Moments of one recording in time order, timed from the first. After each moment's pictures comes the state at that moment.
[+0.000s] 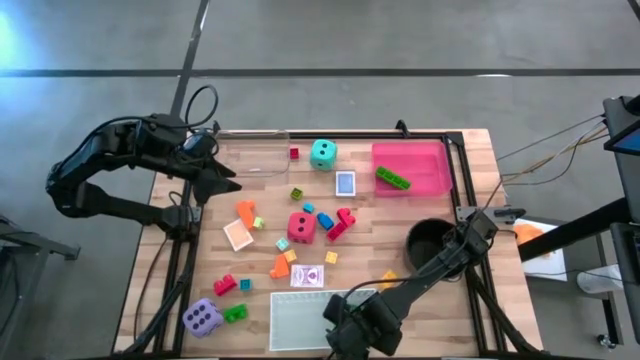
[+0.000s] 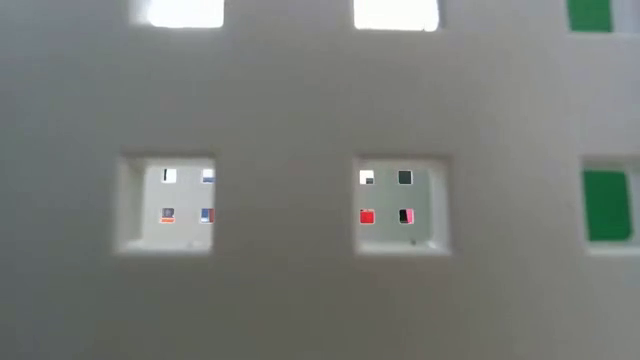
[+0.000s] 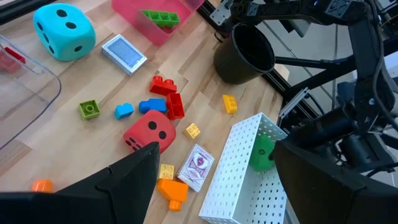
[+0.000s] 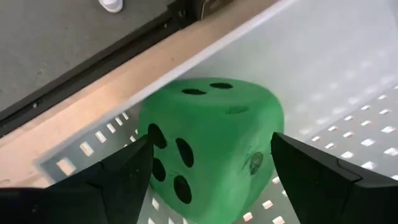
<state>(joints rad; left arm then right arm) 0.17 1.01 1.55 -1.21 0.15 -0.63 0.63 2.26 2.14 -1.23 -0.03 -0.39</state>
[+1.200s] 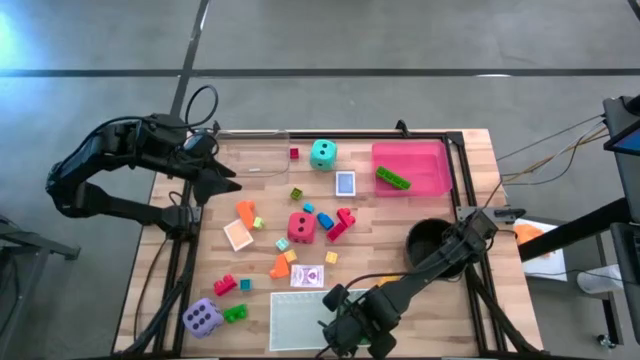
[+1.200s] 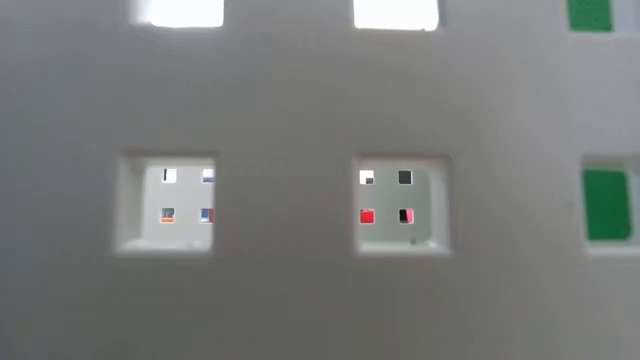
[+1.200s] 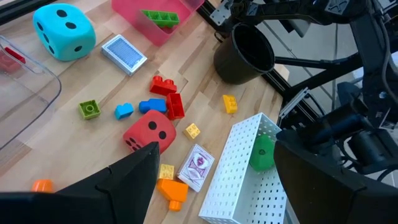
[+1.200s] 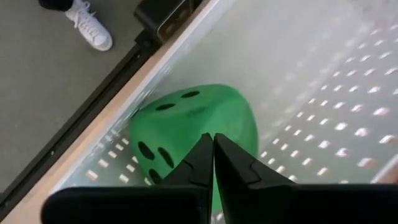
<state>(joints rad) 0.17 1.01 1.55 -1.21 0.15 -0.63 0.60 2.26 2.21 -1.27 -0.03 -0.13</state>
